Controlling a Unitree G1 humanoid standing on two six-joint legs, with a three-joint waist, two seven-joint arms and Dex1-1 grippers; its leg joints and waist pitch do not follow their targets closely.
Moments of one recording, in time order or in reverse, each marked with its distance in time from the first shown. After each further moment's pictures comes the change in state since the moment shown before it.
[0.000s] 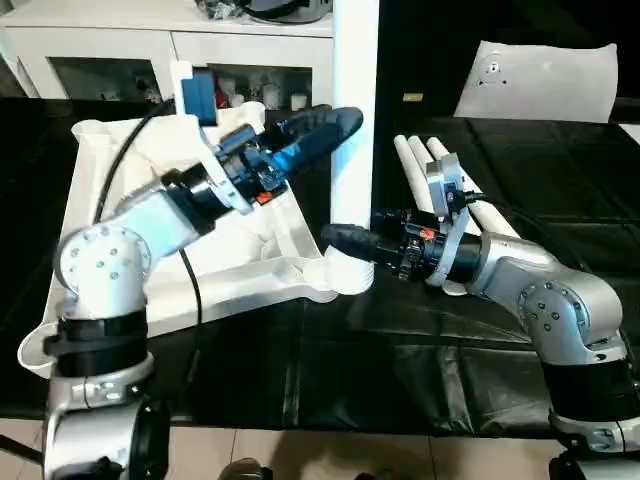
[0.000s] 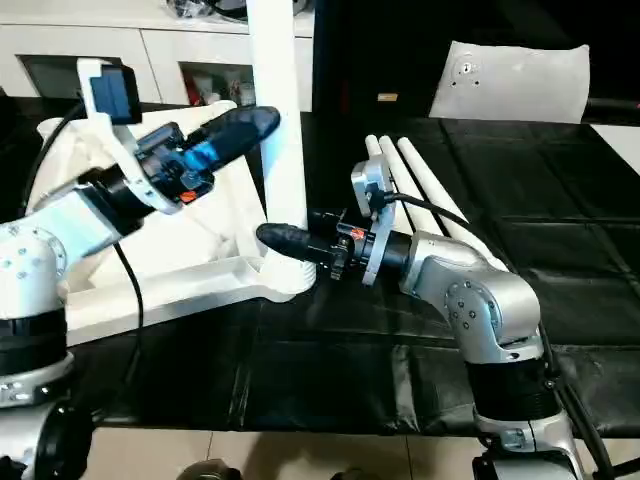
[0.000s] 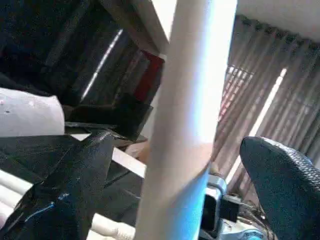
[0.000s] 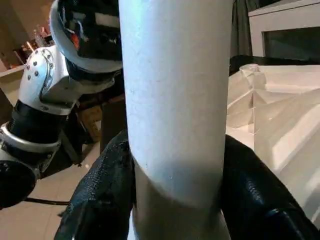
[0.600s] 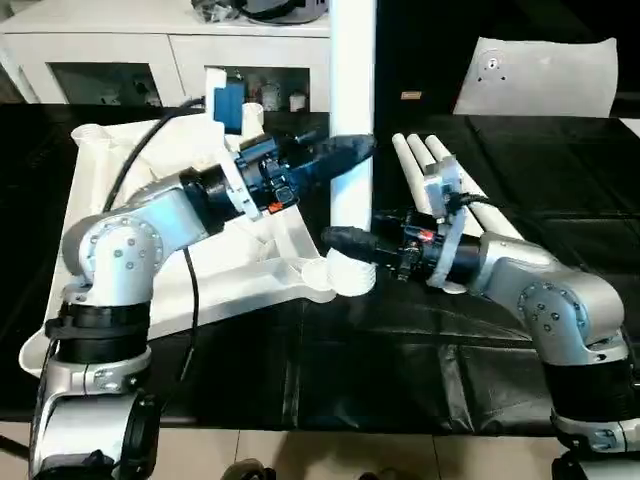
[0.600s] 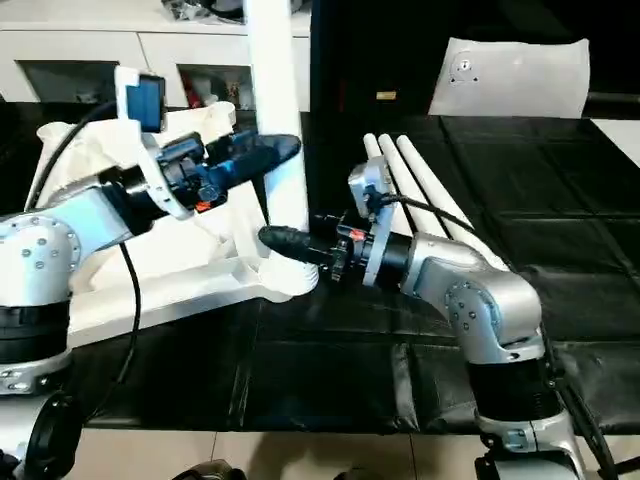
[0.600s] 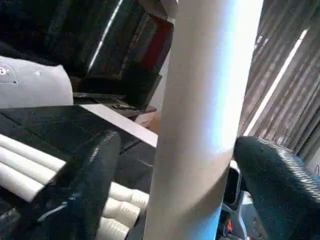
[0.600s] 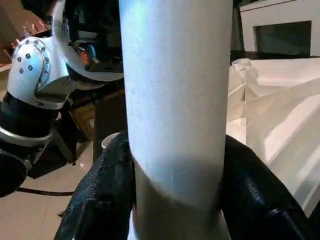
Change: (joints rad) left arm -0.012 0.044 -0.092 0.059 0.095 -0.024 -0.049; right arm -0.001 0.003 0.018 0.001 -0.029 0.003 -0.034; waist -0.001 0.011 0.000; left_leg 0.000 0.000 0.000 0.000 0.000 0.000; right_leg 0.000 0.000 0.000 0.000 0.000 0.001
